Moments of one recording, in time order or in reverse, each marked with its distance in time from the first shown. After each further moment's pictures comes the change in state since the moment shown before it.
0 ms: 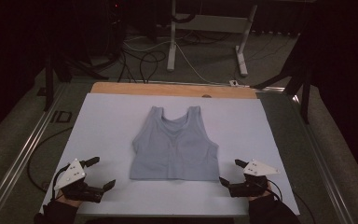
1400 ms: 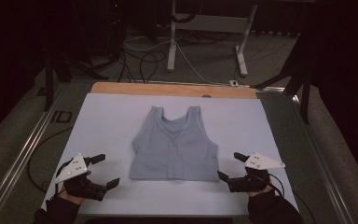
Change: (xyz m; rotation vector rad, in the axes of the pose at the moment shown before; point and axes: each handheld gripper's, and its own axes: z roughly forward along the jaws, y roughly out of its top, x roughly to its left) left arm -0.005 0.030 0.002 -0.012 -0.092 -0.043; right arm 0.009 0.041 -0.014 -0.049 0.020 0.013
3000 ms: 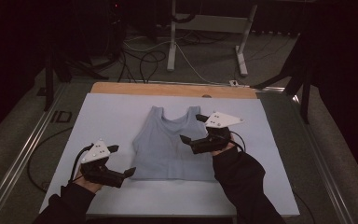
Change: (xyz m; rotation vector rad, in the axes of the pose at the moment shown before) left arm -0.014 0.050 0.040 0.170 0.046 -0.026; right arm 0.010 0.118 0.093 -0.128 0.130 -0.143
